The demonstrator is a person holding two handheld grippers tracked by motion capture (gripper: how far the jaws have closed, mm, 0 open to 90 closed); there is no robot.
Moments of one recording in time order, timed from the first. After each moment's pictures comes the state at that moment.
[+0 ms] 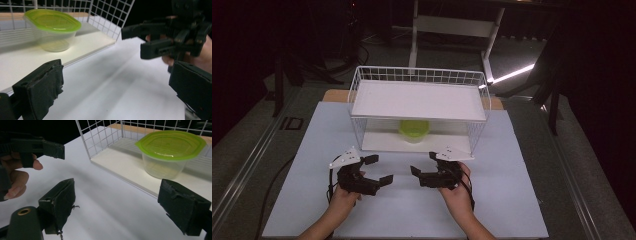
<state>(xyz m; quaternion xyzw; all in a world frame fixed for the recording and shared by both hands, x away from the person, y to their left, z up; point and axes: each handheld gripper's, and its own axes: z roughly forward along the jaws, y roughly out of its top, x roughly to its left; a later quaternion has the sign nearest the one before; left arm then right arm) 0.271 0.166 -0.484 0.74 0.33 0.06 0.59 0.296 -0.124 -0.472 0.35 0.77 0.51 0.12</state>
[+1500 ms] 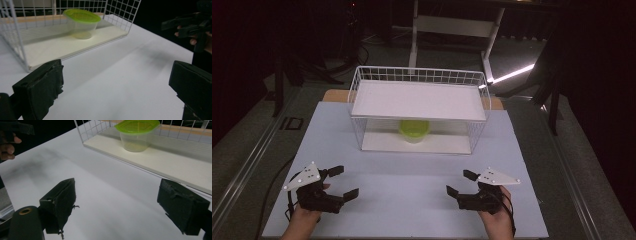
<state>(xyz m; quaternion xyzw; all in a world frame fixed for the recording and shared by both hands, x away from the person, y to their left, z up) 0.220 0.246 -0.488 0.73 0.35 0.12 0.57 0.244 -0.222 -0.472 0.36 0.77 0.51 0.13</state>
